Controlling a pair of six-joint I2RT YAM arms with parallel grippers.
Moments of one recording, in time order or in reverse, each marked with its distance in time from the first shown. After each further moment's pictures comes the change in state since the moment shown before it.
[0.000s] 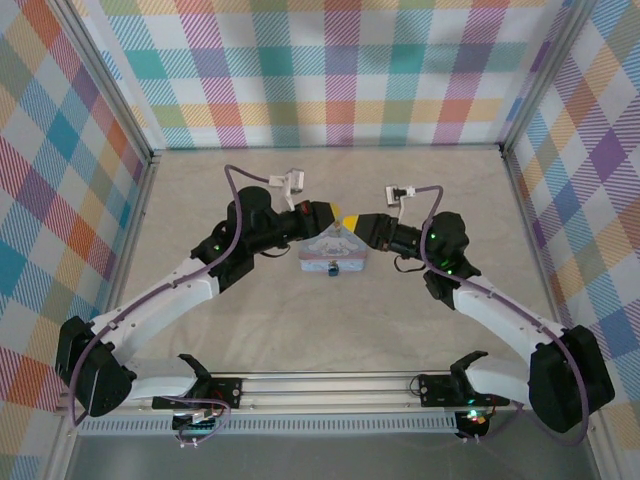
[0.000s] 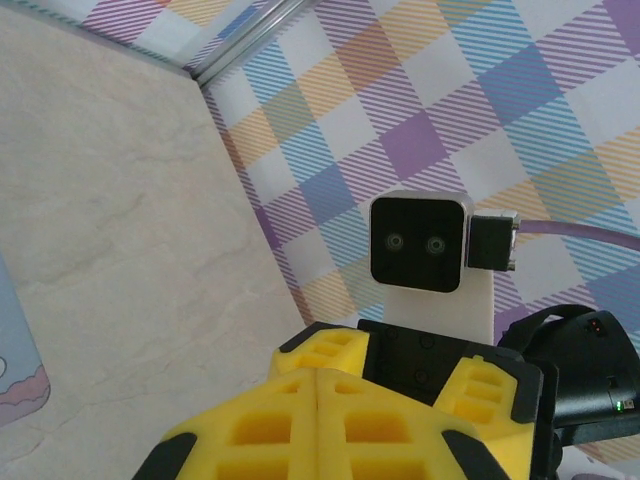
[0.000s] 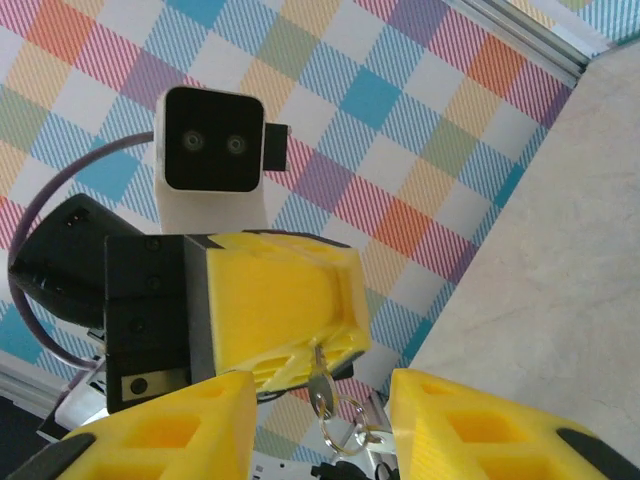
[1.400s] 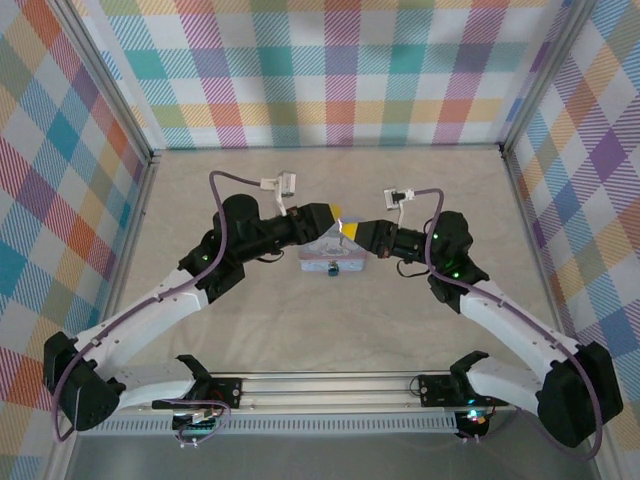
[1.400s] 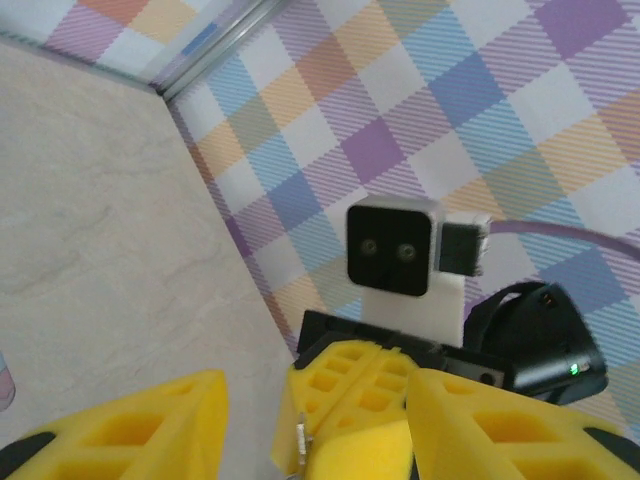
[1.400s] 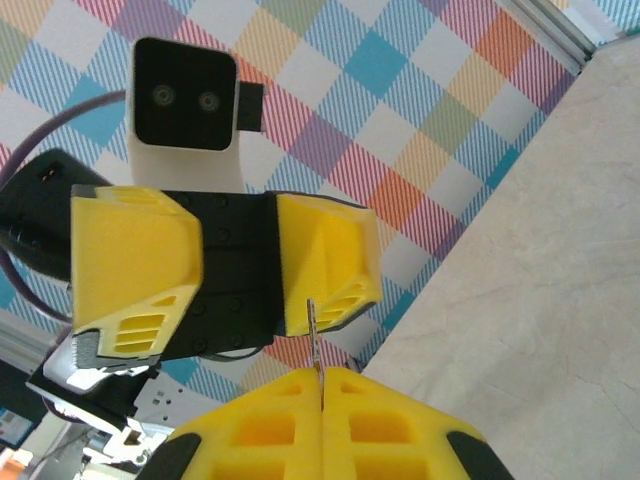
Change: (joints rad) left arm -0.013 -0.098 -0.021 -0.021 0.006 0.004; right arm 0.027 -0.099 0.060 -0.255 -0.037 -0.181
